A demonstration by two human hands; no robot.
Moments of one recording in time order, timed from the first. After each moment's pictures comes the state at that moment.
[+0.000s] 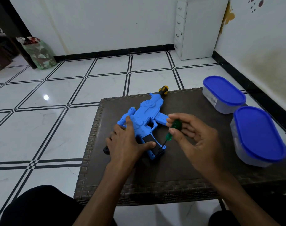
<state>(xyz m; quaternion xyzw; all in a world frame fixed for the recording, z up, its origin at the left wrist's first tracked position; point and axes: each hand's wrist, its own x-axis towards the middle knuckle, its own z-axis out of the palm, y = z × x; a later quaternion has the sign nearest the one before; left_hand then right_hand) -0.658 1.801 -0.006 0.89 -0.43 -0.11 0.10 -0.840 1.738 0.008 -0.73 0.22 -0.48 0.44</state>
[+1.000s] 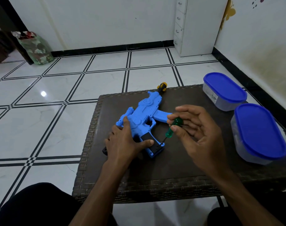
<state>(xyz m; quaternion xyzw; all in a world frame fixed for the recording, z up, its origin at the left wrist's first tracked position) -0.652 1.803 -0.011 0.89 -0.41 -0.17 0.12 -0.840 1.741 0.013 -0.70 0.21 -0.49 0.47</state>
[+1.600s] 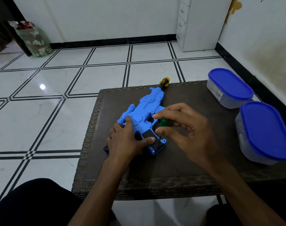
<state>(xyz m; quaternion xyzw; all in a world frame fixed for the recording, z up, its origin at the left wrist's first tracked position) -0.648 1.802 -0.022 0.88 -0.41 -0.19 0.14 -0.820 1.730 0.016 -0.81 0.16 -0.41 0.39</state>
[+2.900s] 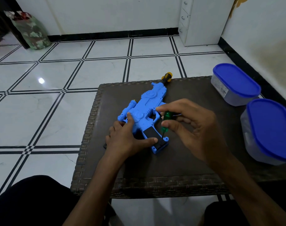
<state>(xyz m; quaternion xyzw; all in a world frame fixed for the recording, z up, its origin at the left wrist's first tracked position) -0.635 1.805 -0.027 0.87 -0.43 -0.22 0.13 -0.817 1.720 0.015 -0.84 0.13 -0.41 0.33</state>
